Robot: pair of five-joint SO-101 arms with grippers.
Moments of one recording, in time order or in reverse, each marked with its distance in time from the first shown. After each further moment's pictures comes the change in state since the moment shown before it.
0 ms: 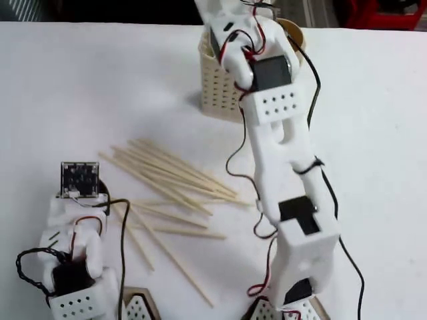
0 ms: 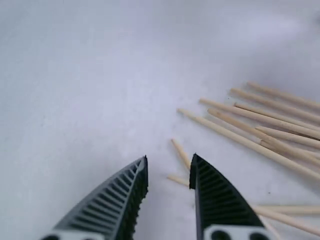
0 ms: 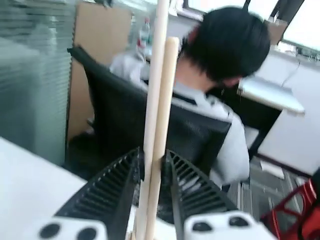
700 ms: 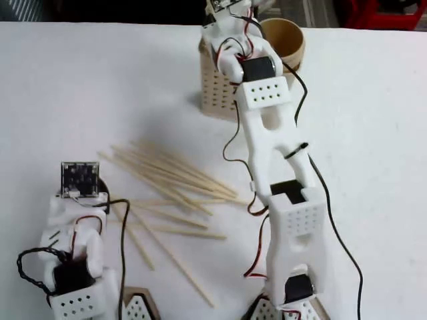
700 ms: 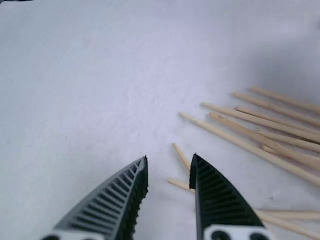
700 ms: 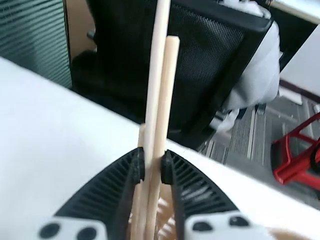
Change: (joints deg) left arm 0.0 0.0 1.1 -2.2 0.0; right arm 2.2 12.7 0.0 5.3 0.0
